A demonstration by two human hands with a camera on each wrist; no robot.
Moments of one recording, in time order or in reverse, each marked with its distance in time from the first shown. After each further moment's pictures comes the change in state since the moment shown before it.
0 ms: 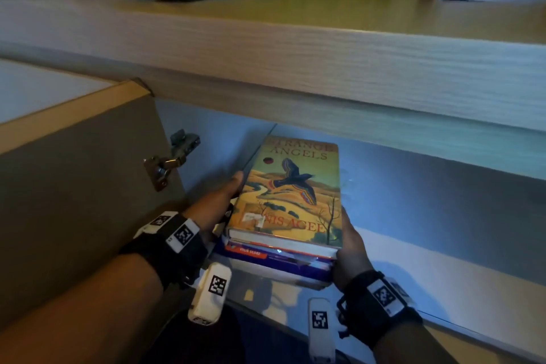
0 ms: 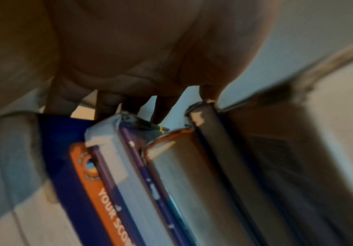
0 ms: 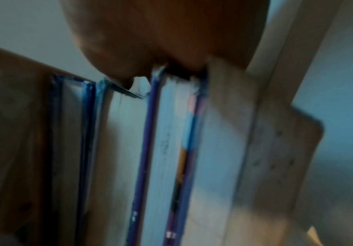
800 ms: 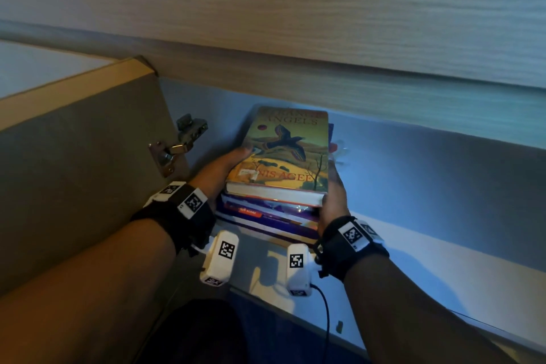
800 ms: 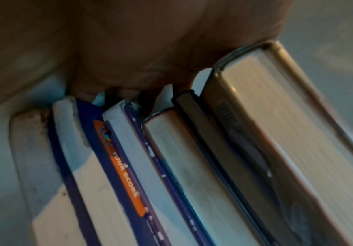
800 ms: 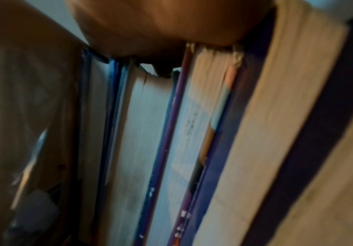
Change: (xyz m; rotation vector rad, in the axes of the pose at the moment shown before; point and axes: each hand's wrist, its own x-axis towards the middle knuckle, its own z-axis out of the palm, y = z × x) left_hand 0.009 0.019 -0.007 -0.209 -0.143 0.086; right_hand 0.110 0.031 0.042 -0.126 0.074 -0.116
